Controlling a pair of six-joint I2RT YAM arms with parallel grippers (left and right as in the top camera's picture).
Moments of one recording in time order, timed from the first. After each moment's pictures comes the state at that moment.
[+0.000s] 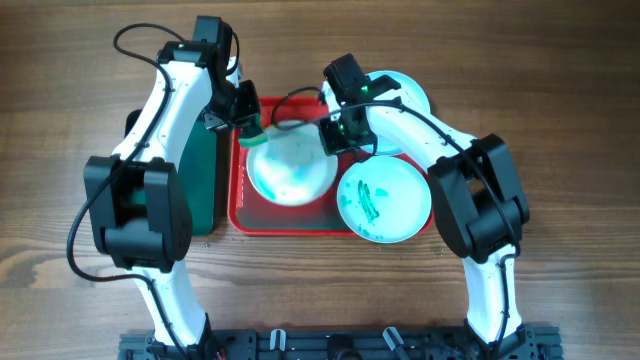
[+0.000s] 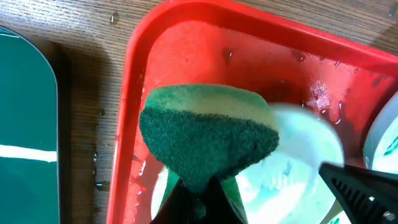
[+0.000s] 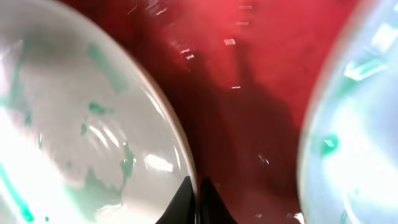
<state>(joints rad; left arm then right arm) -0.13 2.05 1.68 -1.05 0.18 -0.36 0.50 2.21 1.64 -0.79 -0.23 0.32</state>
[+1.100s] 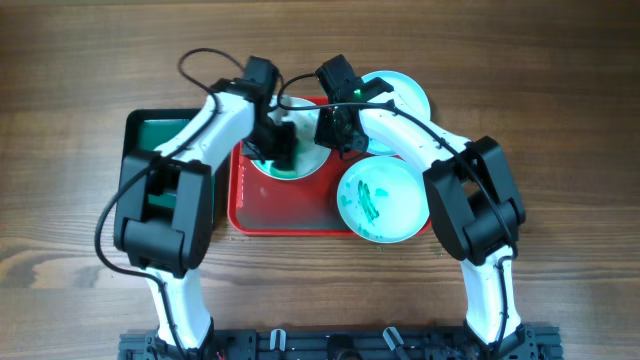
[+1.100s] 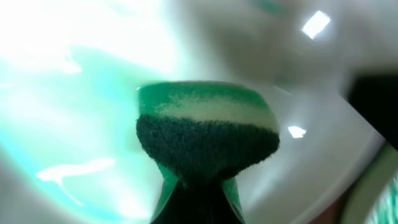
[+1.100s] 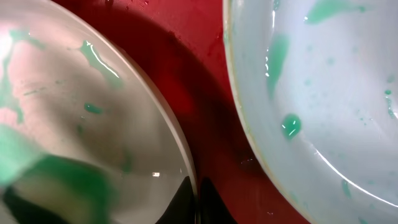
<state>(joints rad) -0.29 2.05 1.43 -0.85 0.26 -0.16 0.53 2.21 1.65 -0.75 -0.12 0.71</state>
